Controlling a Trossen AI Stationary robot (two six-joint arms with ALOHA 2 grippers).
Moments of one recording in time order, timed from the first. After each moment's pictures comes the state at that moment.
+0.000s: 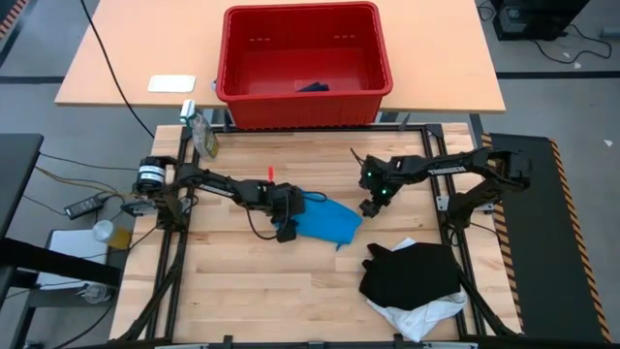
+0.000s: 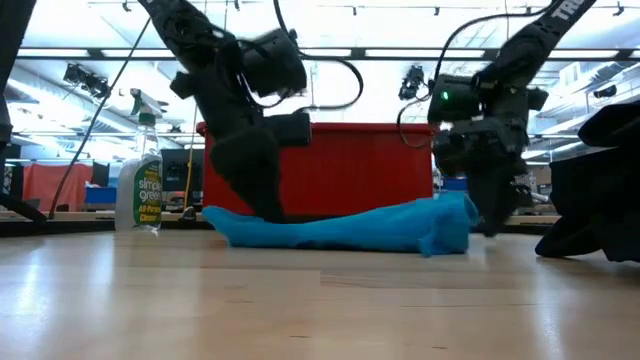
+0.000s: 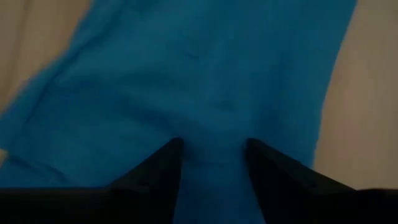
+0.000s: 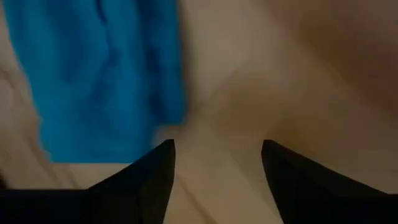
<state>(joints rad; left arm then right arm) 0.04 1.77 0.97 -0.24 0.00 -0.08 -0.36 1.48 0.67 -0.47 -0.44 0.48</state>
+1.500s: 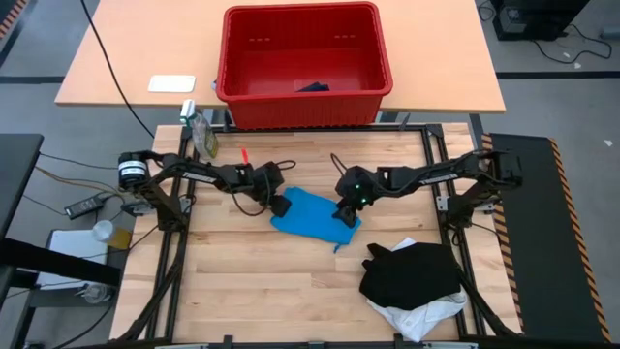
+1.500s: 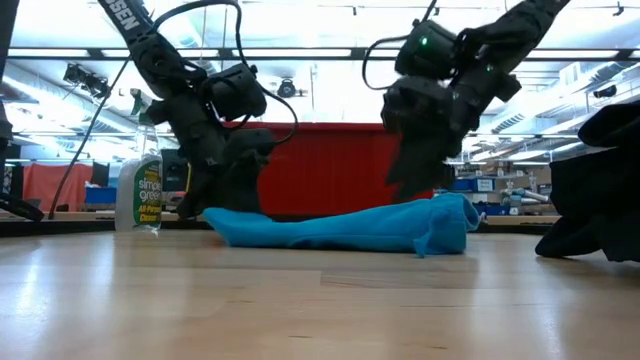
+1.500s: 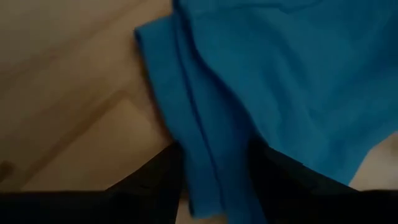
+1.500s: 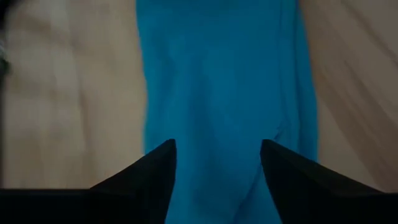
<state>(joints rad) 0.27 1.62 0.72 -0.09 0.20 -0.67 -0.15 1.56 0.79 -0.09 -0.26 0.45</state>
